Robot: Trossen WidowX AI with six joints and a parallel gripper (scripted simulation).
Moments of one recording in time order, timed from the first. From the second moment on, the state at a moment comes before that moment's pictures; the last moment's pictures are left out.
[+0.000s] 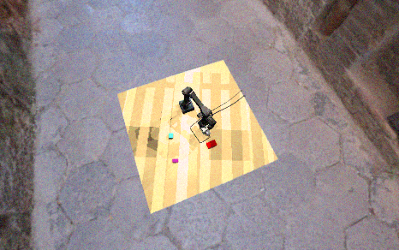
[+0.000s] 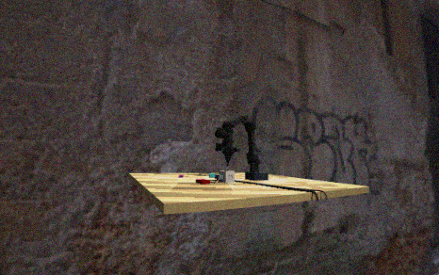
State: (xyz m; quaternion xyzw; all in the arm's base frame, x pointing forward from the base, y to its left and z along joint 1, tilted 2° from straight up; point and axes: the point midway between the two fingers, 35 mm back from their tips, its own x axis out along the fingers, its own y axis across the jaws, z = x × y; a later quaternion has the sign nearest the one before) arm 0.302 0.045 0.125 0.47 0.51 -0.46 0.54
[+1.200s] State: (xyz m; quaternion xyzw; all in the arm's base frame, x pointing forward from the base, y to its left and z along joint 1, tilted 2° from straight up) arm 0.303 0.044 0.124 0.48 0.51 -0.47 0.54
